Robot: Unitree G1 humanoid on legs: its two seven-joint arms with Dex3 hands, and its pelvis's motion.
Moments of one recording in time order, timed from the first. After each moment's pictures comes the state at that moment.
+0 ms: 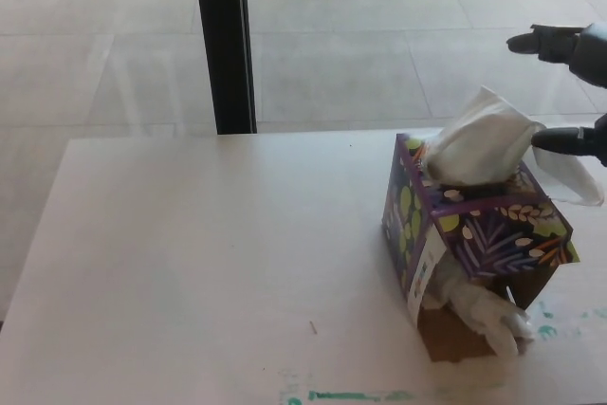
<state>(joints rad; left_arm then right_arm) 0.08 0.69 0.26 1.26 -0.02 -0.05 -0.27 -0.90 -0.85 0.41 0.26 -0.47 0.14 0.55</state>
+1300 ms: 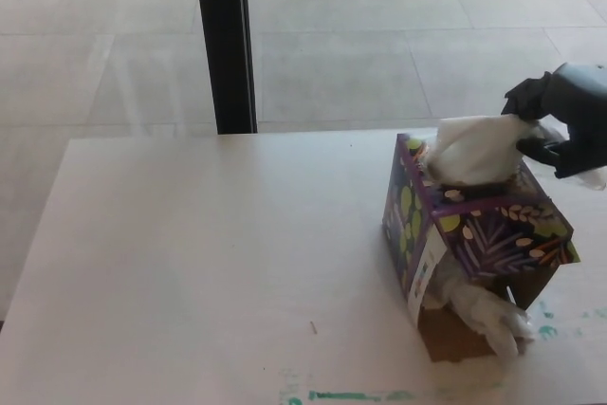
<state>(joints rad) 0.10 0.68 0.25 1.26 -0.02 -0.06 -0.27 -0.79 -0.72 0.37 0.34 -0.56 0.08 0.27</state>
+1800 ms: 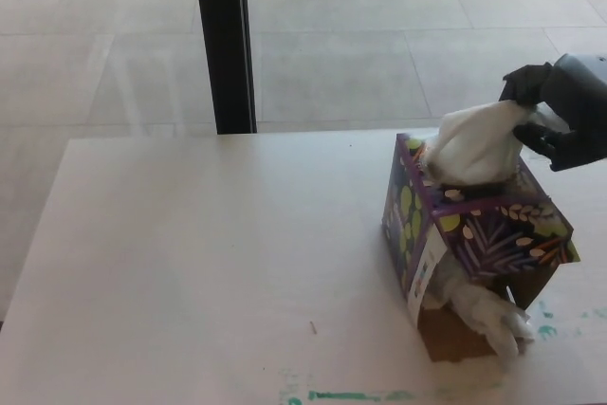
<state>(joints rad) 0.10 0.68 0.26 1.26 -0.02 -0.06 -0.27 -0.78 -0.70 0.37 0.38 -0.59 0.00 0.08</state>
